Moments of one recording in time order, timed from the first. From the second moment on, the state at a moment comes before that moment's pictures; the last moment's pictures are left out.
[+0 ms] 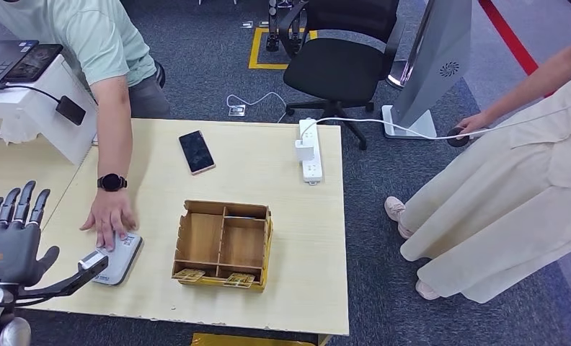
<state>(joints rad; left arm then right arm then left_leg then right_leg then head) 0.15 0.16 0.42 -1.80 -1.45 0.11 -0.24 -0.04 0.34 -0.98 -0.76 1.32 -0.11 -0.26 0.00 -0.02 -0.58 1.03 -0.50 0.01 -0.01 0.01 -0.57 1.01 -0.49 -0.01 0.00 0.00</state>
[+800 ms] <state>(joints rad) 0.34 0.03 0.42 -1.97 -1.43 0.03 -0.39 -0.05 0.34 -1.01 -0.76 1.32 -0.12 -0.27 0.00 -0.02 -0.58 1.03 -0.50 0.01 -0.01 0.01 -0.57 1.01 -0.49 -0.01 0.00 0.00</state>
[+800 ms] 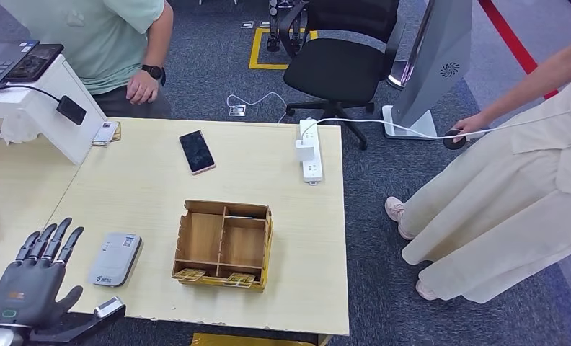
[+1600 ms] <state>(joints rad) 0.47 -0.09 0.42 -2.06 -1.46 -0.01 -0.47 -0.06 0.33 -1.02 -0.76 1.32 -0.12 -0.27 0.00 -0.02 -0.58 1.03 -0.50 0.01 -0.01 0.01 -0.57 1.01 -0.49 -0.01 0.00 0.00</state>
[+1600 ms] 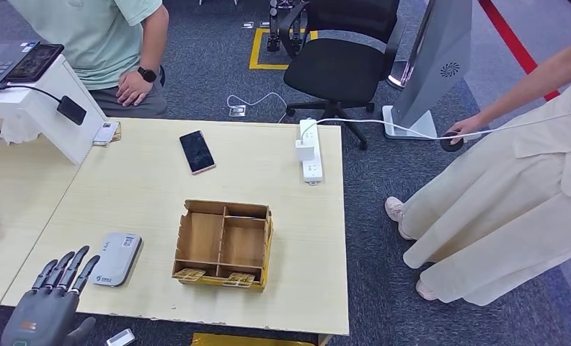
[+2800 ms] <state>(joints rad) 0.45 -0.03 0.15 -2.03 -1.50 0.16 -0.27 -0.09 0.32 -1.02 -0.75 1.31 -0.14 -0.26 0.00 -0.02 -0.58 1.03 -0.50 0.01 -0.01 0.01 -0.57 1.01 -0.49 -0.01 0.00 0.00</state>
